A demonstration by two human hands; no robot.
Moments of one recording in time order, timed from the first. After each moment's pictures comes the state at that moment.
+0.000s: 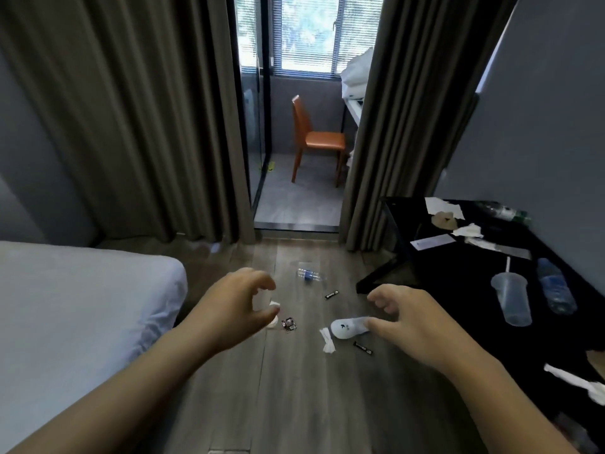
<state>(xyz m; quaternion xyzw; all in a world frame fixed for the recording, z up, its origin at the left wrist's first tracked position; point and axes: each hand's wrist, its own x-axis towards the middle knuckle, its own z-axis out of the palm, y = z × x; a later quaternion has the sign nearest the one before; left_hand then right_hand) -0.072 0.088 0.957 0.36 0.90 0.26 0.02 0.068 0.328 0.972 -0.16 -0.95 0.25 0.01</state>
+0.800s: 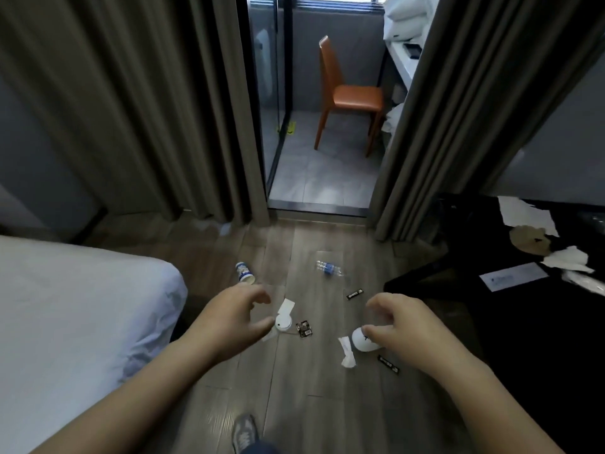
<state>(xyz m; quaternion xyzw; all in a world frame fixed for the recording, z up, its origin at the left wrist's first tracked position) -0.333 0.188 0.875 0.28 0.92 0.23 0.12 -0.219 0.440 0.888 -0.18 -0.94 0.27 -0.09</state>
